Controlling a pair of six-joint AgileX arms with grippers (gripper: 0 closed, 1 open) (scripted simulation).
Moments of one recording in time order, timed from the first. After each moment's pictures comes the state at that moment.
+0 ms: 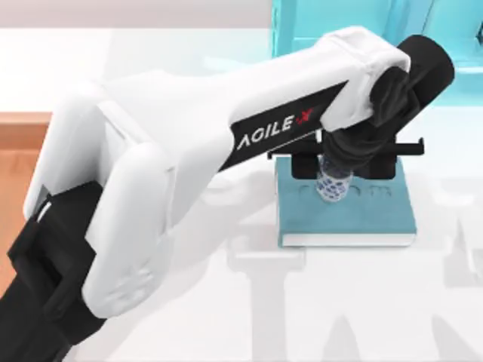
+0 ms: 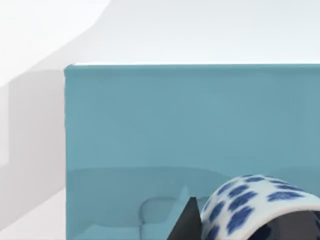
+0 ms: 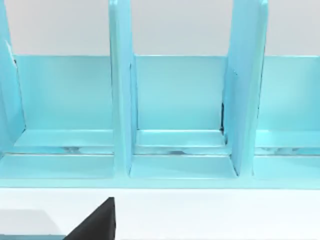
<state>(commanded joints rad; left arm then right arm) -0.91 2.44 2.18 -1.05 -0.30 -0.82 0.00 0.00 0.00 0.00 0.00 0.00</state>
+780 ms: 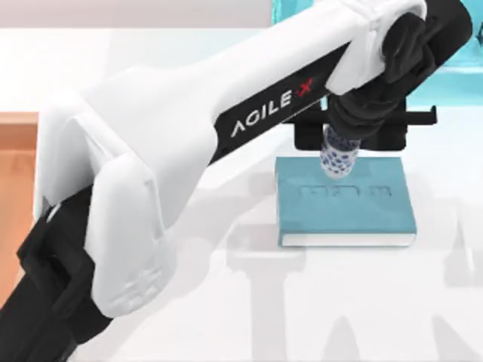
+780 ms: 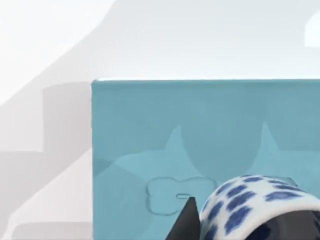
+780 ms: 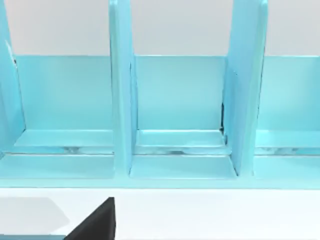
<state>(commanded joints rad) -0.91 2.47 2.43 -1.27 -0.30 -0.82 0.00 0.00 0.00 0.00 0.00 0.00</state>
